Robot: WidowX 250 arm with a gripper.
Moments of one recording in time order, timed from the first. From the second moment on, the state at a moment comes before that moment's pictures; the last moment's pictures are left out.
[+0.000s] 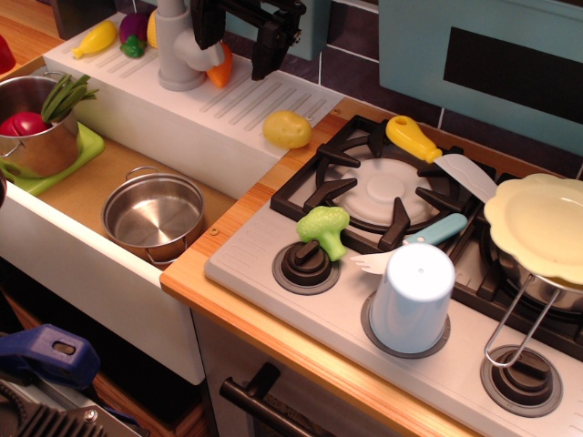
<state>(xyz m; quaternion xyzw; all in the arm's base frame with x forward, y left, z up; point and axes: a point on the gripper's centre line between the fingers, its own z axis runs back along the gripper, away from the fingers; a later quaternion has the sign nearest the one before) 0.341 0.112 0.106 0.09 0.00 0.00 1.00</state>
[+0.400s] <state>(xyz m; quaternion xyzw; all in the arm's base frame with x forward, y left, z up) 0.343 0.104 0.089 0.07 0.01 0.00 1.00</state>
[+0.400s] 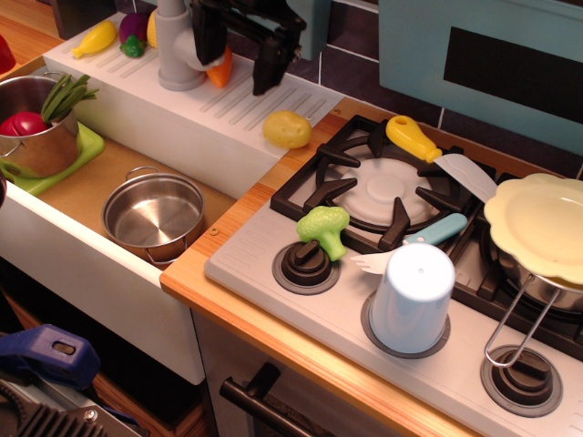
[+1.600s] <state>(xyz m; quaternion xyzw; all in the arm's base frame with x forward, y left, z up) 0.383 0.087 0.022 -0.01 -0.05 -0.01 1.00</state>
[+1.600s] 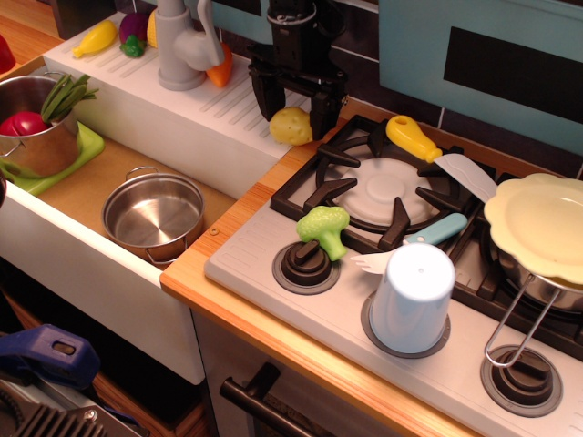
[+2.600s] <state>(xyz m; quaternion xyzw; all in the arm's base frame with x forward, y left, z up) 0.354 0.096 0.021 0.00 -0.01 0.01 1.00</state>
